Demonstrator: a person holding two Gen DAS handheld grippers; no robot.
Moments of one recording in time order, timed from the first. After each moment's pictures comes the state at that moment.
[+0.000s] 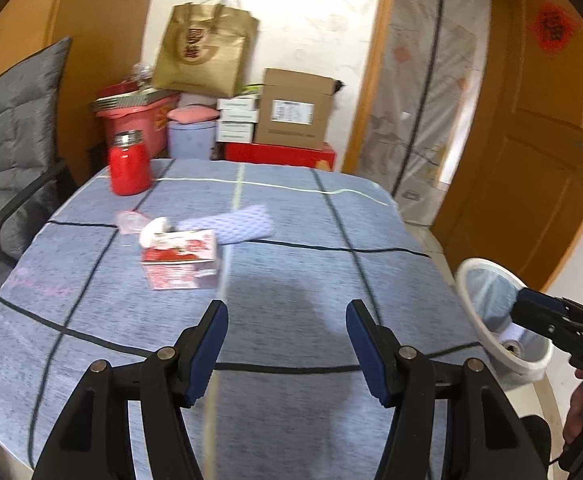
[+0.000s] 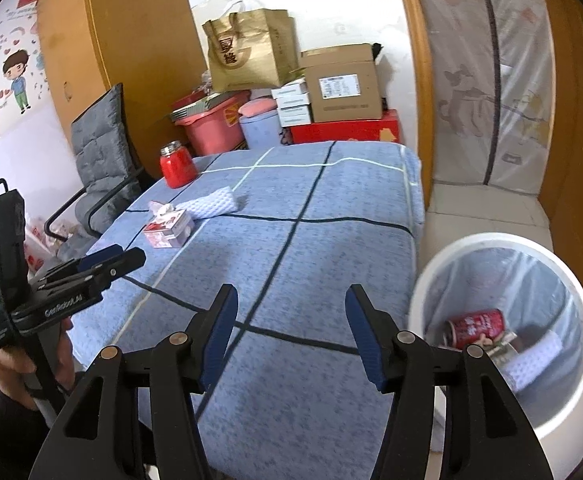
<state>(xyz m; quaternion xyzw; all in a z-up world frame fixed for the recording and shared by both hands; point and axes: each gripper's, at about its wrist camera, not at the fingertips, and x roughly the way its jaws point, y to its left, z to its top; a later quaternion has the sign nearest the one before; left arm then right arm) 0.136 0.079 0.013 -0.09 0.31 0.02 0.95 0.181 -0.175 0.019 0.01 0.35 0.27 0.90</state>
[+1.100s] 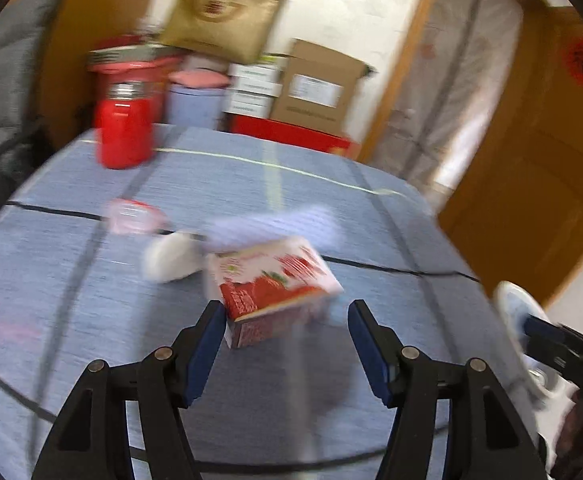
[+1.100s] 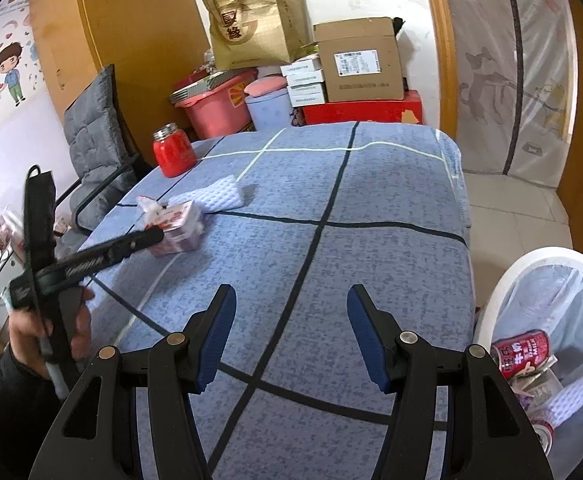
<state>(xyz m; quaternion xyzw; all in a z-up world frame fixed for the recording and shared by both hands) 0.214 0.149 -0.034 -0.15 0.34 -0.06 0.93 0.235 -0.123 -0.010 0.01 0.38 0.28 0.88</state>
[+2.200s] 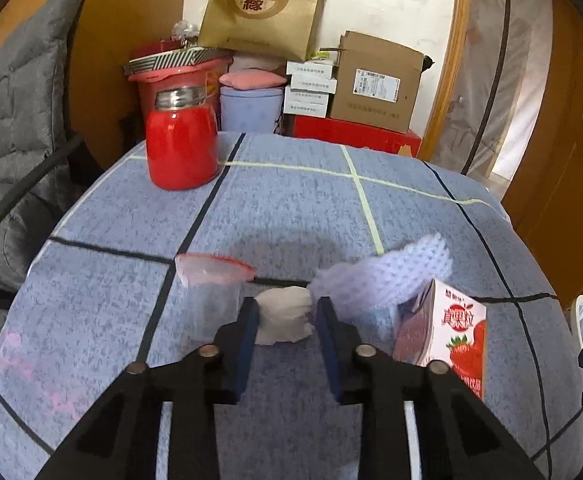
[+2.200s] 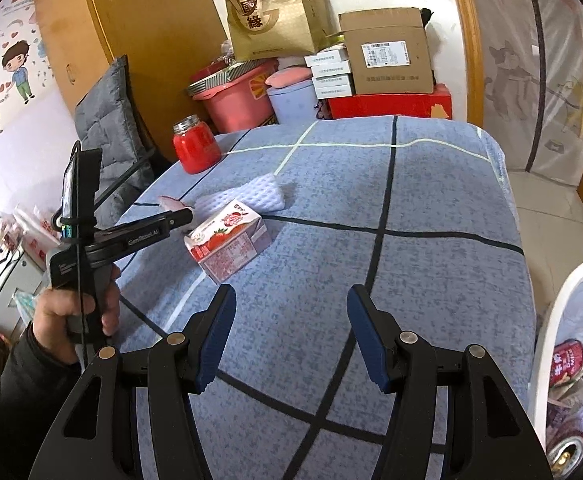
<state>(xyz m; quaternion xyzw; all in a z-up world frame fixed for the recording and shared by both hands) 0.263 0.202 -0.039 -0.09 0.37 0.08 0.92 0.247 -0.071 -0.015 0.02 0.39 0.31 0.87</state>
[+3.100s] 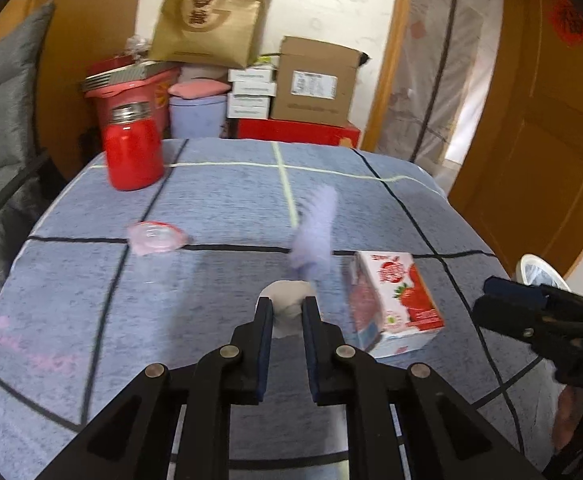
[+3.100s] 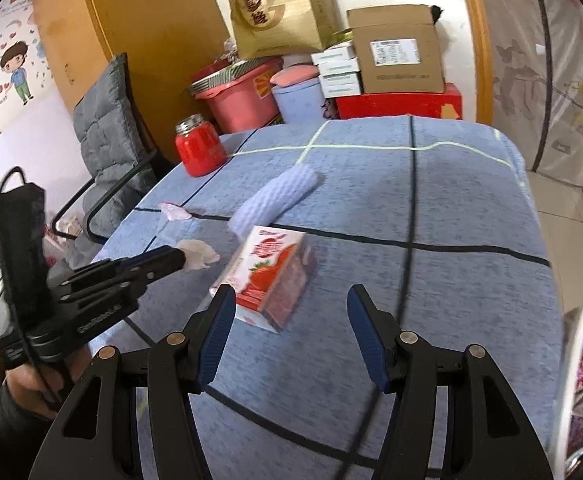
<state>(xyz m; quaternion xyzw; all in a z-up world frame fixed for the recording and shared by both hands) 0.212 0.167 -0.023 -0.08 0.35 0.00 0.93 0.260 -0.038 -0.020 0.02 0.39 0.31 0.86</state>
